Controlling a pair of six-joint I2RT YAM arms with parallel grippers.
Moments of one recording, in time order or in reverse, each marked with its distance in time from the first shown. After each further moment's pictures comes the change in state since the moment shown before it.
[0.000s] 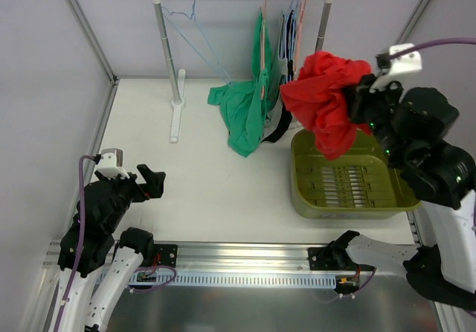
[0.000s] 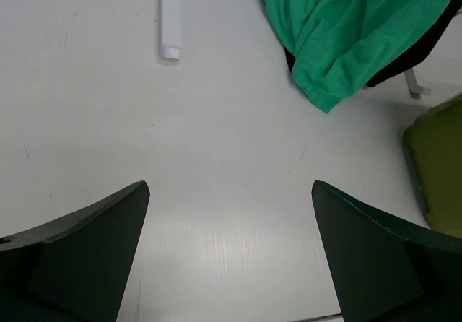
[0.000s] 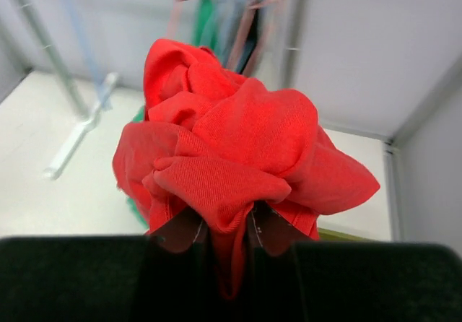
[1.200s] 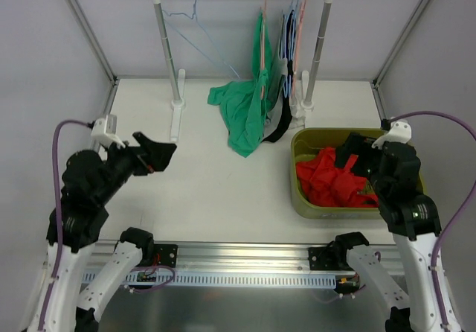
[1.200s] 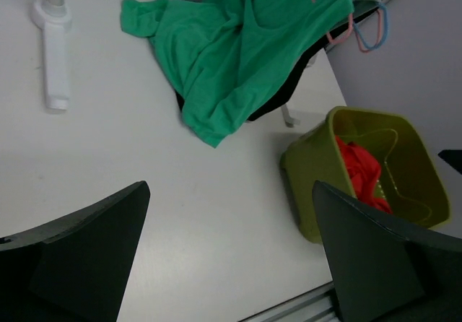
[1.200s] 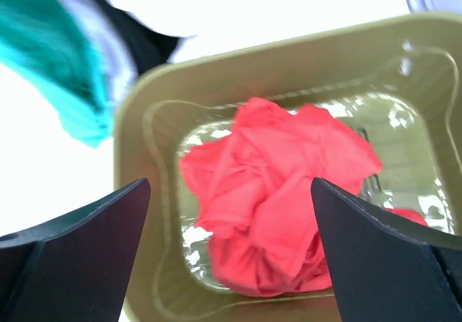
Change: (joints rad) left arm 0.000 0.200 0.222 0.113 0.195 -0.177; right arm -0.547 -0.446 -0.824 0.023 -0.272 0.304
